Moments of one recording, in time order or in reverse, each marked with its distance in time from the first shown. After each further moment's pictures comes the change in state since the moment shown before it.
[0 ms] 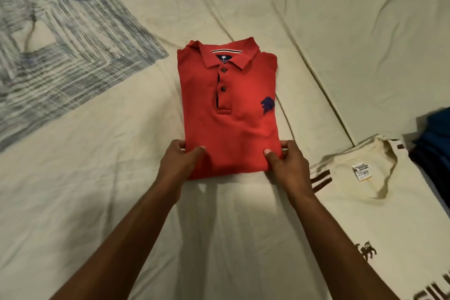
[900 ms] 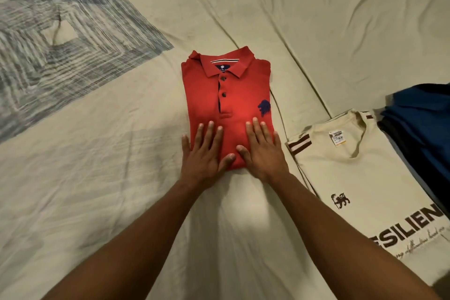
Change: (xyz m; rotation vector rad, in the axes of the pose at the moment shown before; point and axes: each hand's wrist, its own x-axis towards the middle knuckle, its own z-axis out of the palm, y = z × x) left_hand -0.041 -0.082 0.034 1.094 0.050 0.830; right_hand -0.039 0.043 0.019 -0.817 -0.174 -0.586
